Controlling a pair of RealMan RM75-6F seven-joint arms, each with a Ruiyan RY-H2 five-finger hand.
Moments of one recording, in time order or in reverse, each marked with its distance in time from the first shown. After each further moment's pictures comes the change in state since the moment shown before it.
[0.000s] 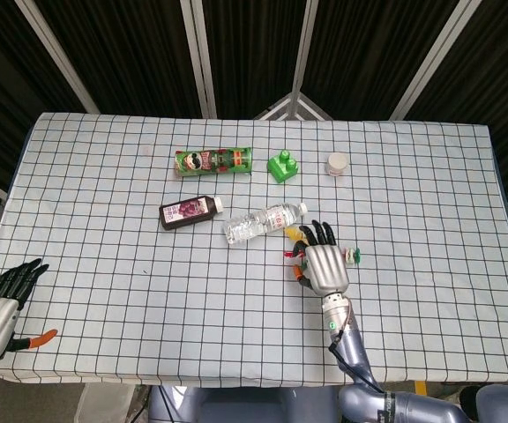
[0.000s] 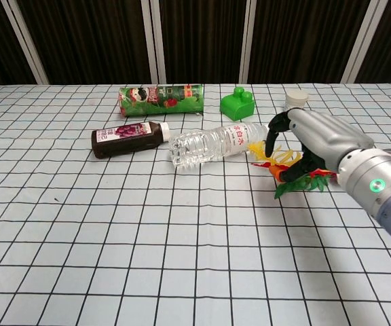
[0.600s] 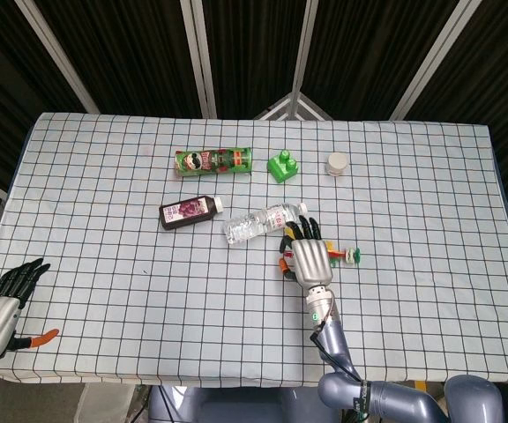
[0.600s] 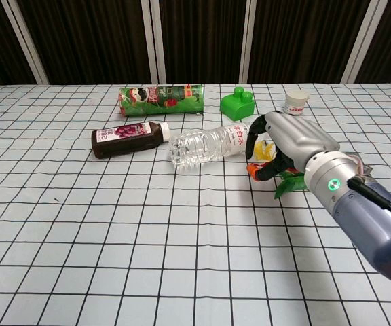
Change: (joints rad) left arm -0.010 0.009 0.001 -0.009 -0.007 -0.021 -0.022; right arm 0.082 -0.115 0.033 0.156 0.021 -0.005 0.058
